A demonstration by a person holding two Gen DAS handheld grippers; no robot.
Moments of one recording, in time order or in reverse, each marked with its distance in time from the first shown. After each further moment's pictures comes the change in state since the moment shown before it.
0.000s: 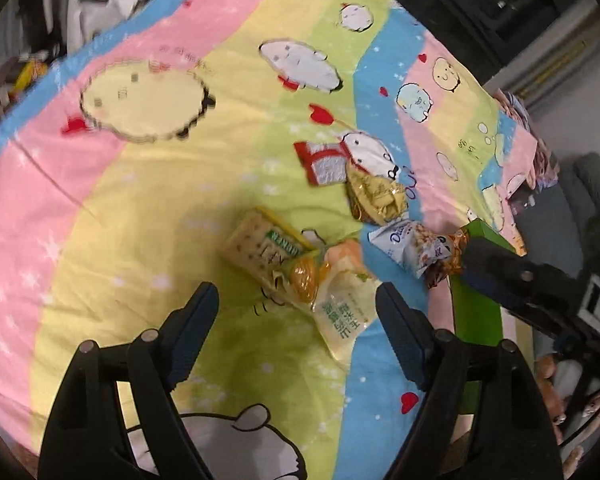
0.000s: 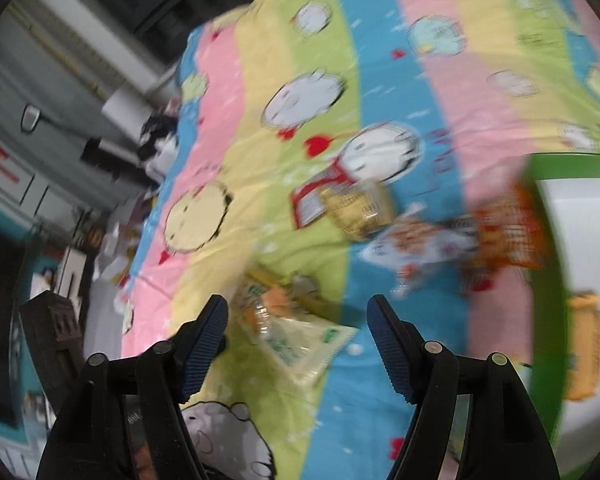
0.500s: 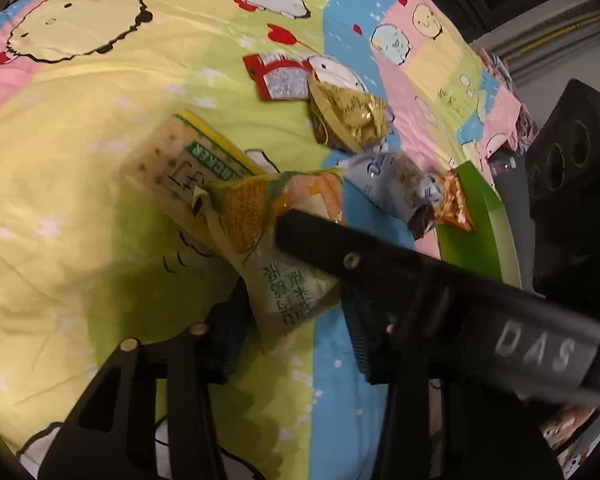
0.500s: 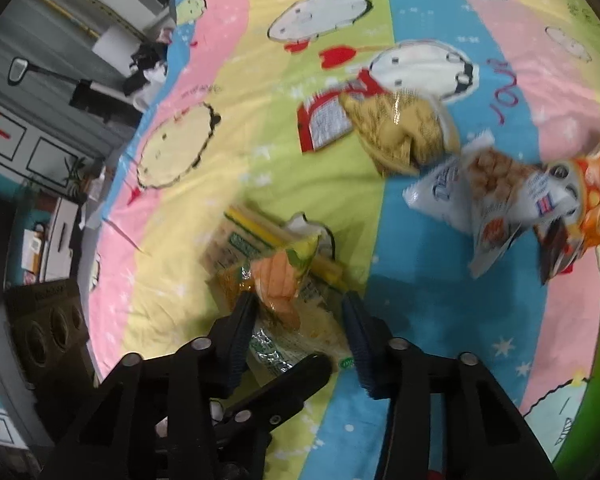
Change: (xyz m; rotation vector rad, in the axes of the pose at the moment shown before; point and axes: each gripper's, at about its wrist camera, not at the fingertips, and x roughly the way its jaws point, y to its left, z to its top) left arm 0.052 -0.018 -0.029 0.033 0.151 -0.098; right arm 0.078 0.001 -0.020 -0.050 0.191 -0.002
